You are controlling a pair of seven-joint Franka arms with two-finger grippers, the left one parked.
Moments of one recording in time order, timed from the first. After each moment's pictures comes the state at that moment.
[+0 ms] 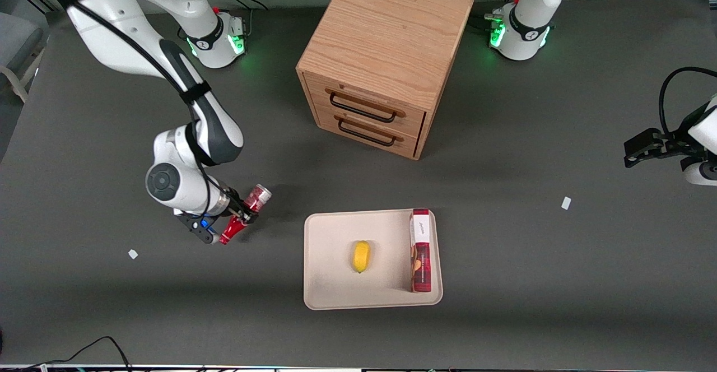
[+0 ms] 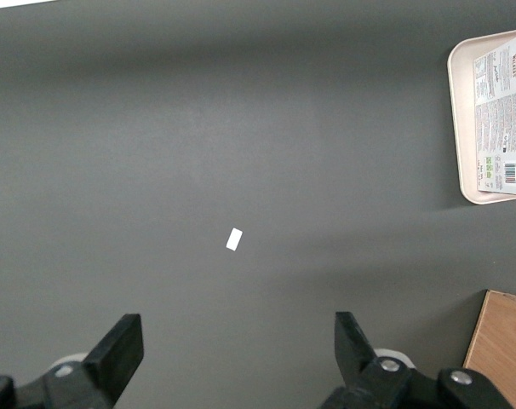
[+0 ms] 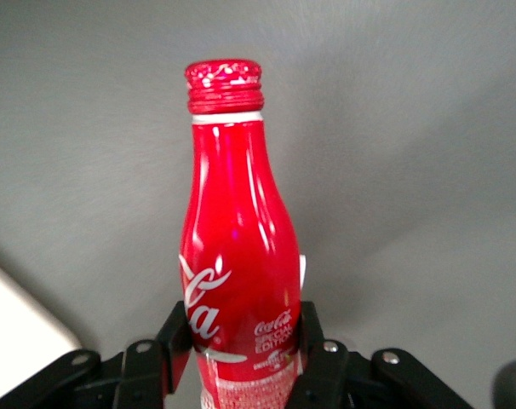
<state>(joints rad) 0.14 0.48 0.13 -1.83 0.06 2.25 0.87</state>
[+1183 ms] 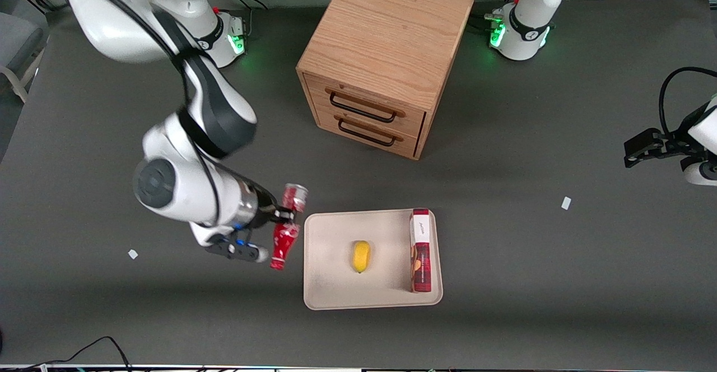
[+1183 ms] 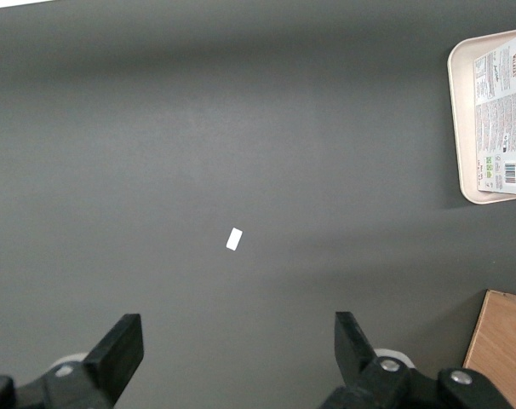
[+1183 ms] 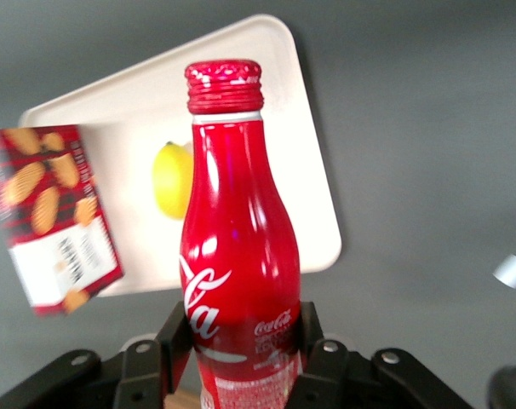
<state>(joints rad) 0.18 0.78 0.32 -1.16 0.08 1.97 0.62</state>
